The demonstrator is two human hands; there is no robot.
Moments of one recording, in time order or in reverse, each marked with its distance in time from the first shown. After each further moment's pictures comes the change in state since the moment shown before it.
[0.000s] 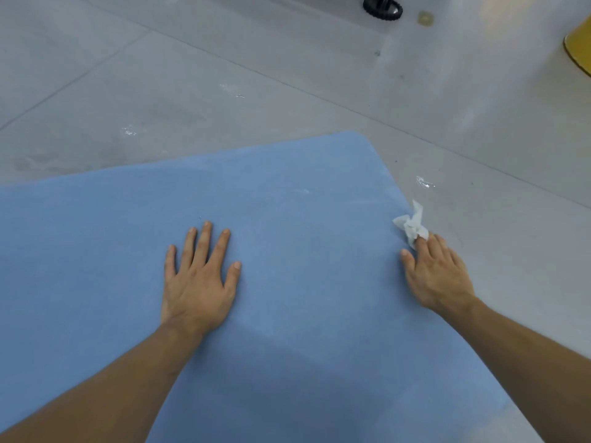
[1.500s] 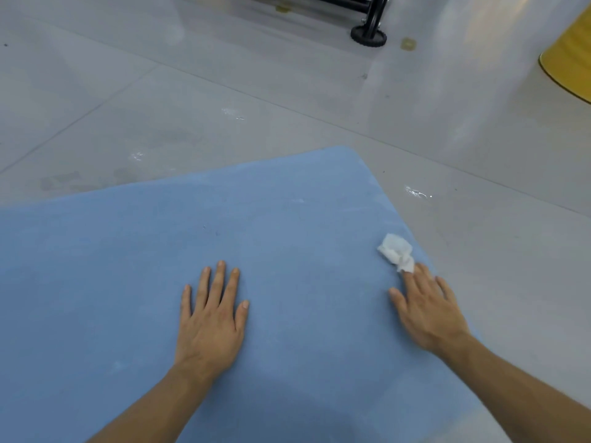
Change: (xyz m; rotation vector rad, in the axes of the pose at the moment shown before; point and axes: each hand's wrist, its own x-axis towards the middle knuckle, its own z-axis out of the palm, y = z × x) left_hand -0.063 0.007 0.026 0.005 0.058 0.082; right_hand -0.069 0.012 0.012 -0.043 0.013 -0.153
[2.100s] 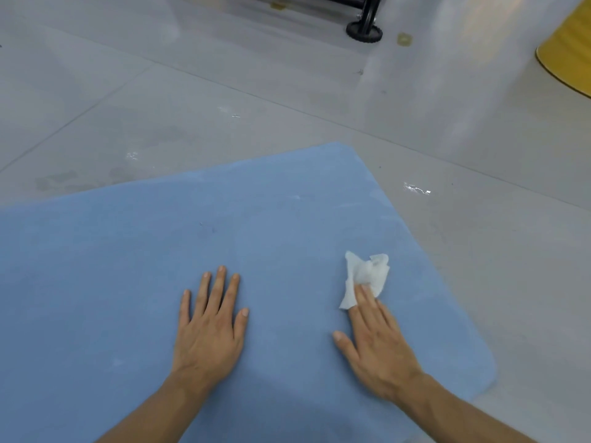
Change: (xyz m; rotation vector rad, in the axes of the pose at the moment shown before) left_hand -0.017 0.000 0.004 0.033 0.063 0.052; right_hand -0.063 -0.077 0.021 0.167 0.093 -0.301
